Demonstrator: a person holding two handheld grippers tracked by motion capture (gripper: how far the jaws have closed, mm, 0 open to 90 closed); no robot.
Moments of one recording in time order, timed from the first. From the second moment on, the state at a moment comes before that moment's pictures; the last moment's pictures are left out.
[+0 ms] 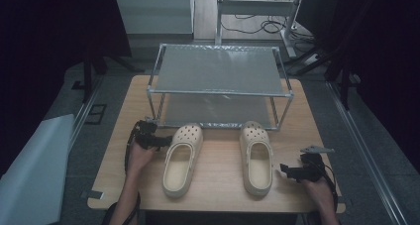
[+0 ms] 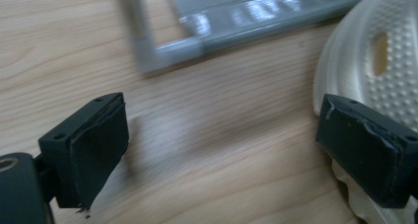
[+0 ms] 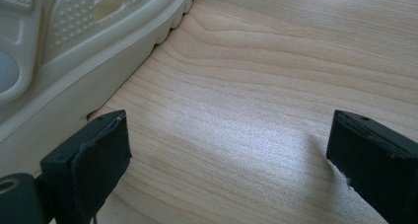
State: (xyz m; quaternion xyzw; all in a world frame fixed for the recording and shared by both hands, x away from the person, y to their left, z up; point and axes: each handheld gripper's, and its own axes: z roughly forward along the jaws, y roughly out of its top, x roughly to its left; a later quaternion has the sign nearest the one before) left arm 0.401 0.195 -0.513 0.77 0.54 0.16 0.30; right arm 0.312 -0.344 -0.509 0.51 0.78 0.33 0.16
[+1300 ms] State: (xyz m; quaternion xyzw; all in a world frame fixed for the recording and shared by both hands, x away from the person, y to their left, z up) left arm 0.269 0.222 -0.467 0.78 0.50 0.13 0.37; right arm 0.311 -0.342 -0.510 0.51 0.78 0.33 0.15
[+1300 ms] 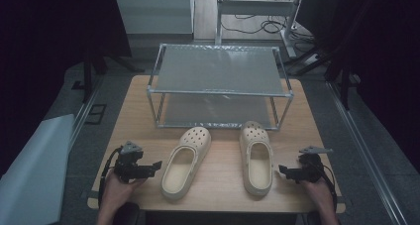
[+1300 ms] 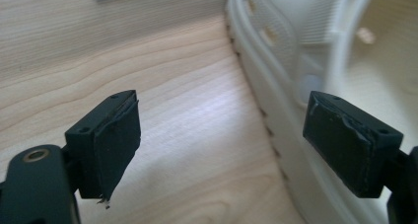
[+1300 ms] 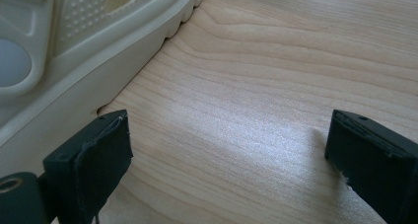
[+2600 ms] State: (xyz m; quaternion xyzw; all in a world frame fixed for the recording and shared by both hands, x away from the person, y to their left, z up) left arm 0.325 0.148 -0.473 0.82 0.48 0.10 0.30; right arm 0.311 -0.341 -0.508 0.50 0.78 0.34 0.15
